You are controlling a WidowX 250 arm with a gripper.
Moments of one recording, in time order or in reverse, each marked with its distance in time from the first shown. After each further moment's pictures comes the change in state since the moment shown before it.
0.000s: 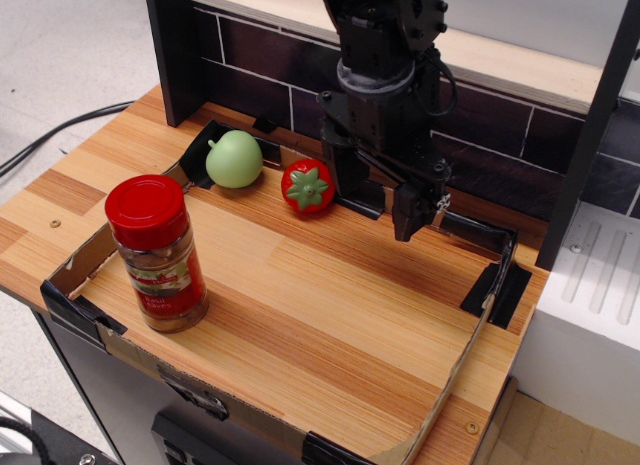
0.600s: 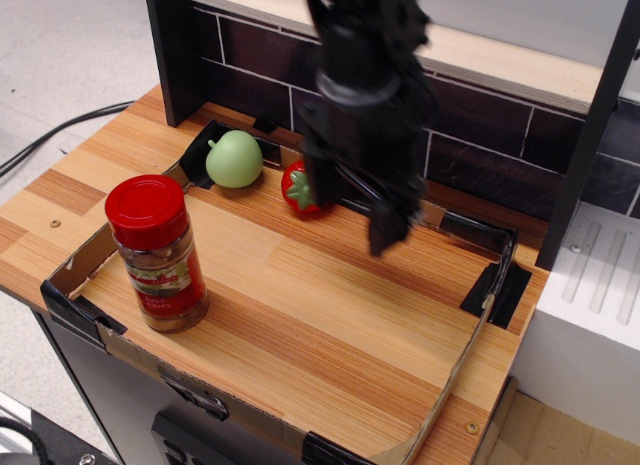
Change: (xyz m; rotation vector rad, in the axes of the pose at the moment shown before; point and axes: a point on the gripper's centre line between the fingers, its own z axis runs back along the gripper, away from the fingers) arm -0.025 0.016 0.014 0.013 0.048 -0.014
